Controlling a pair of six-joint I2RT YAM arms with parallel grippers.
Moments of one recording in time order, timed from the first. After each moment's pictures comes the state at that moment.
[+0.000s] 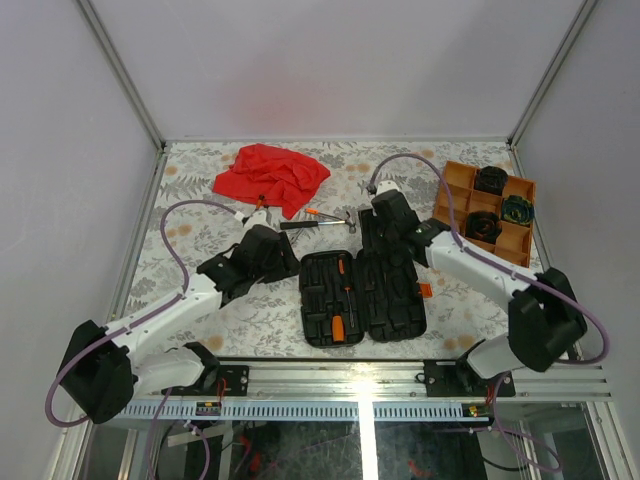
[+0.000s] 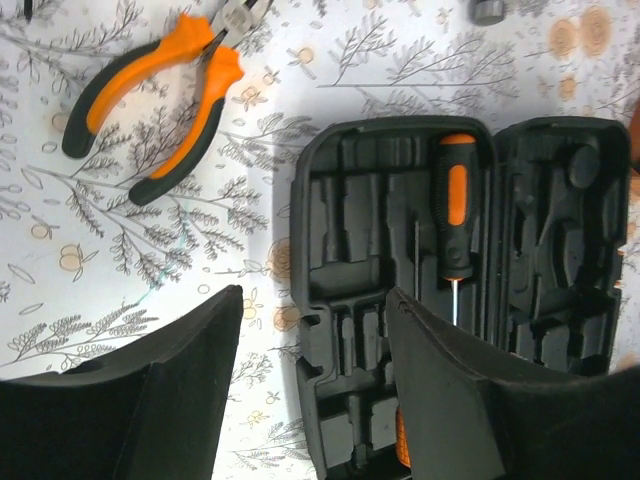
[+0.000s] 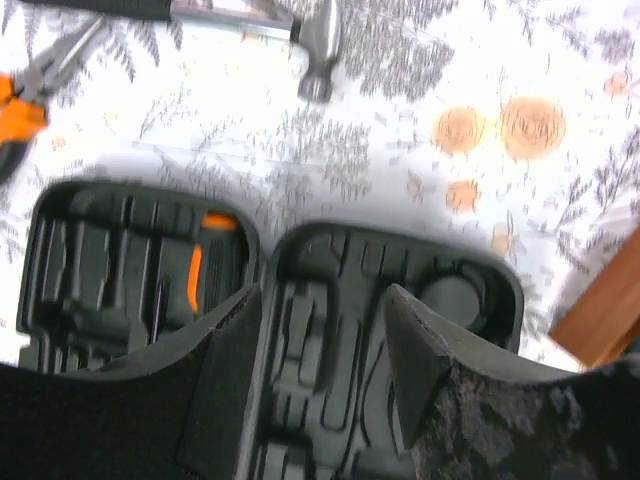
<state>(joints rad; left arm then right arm) -0.66 1.14 0.70 -0.36 -0.17 -0.81 0.65 1.43 0.98 -0.37 0.18 0.33</state>
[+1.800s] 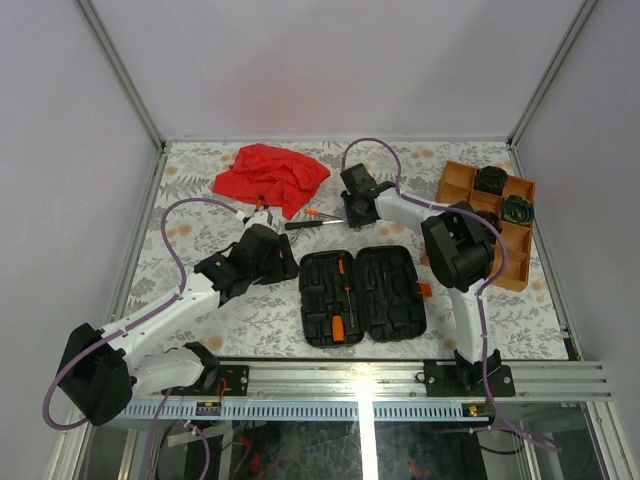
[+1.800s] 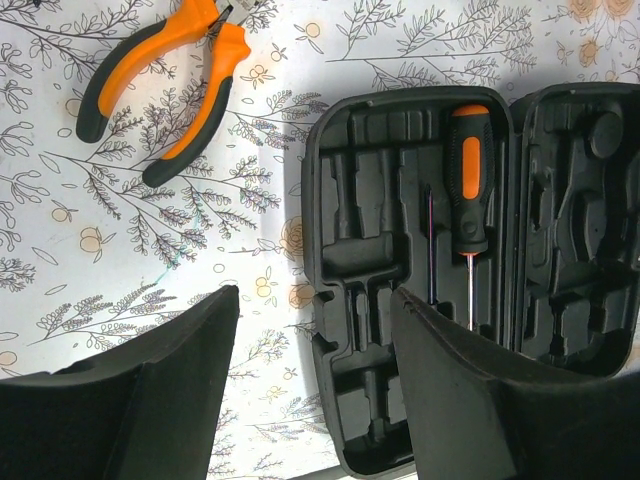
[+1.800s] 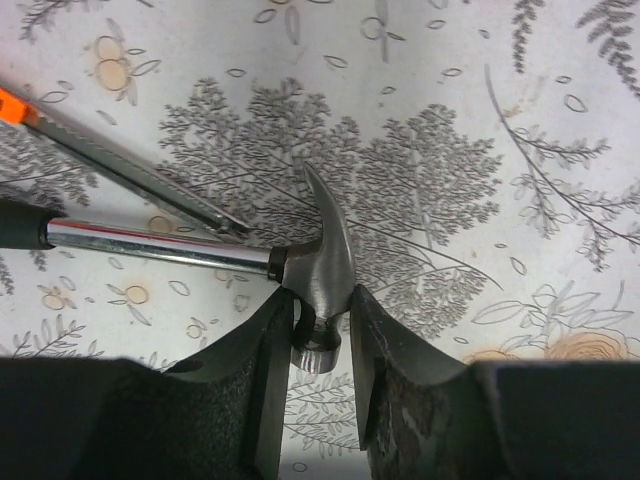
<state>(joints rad) -0.65 1.12 0.74 -0.44 -0.14 -0.75 0.55 2.16 1.56 -0.43 0.15 0.23</state>
